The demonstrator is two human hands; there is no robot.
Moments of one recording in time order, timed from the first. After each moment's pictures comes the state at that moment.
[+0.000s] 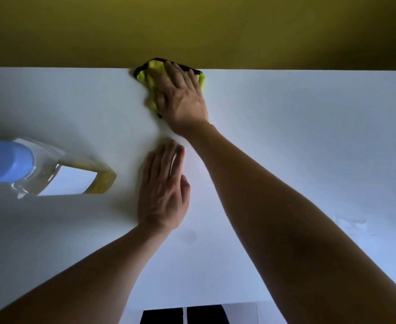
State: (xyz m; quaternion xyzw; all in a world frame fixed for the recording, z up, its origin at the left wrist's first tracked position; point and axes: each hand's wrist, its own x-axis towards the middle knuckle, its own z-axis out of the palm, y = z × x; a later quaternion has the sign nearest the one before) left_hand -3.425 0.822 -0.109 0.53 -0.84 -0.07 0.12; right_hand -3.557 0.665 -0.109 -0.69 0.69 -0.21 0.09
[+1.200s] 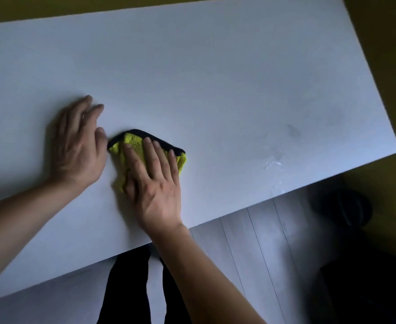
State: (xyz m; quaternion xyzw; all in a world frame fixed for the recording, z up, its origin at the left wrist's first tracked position) left_hand -3.455 0.829 -0.108 0.42 -0.89 -0.09 0.16; right_hand -3.557 0.990 -0.096 -0.53 0.81 -0.24 0.11
